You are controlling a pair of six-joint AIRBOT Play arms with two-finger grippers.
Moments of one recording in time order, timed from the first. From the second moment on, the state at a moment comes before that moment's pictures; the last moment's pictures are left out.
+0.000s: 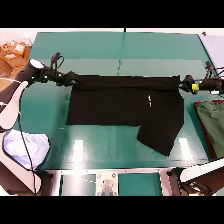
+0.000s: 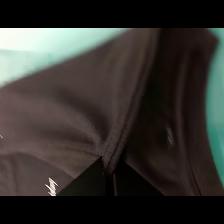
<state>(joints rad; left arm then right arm) 0.03 -1.88 1.58 0.81 -1.03 -1.20 -0.52 -1.78 1.42 -0.74 1.10 1.12</state>
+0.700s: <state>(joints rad) 0.08 -1.87 1.75 0.94 -1.48 -1.39 -0.65 -1.70 1.47 -0.94 1.34 1.29</state>
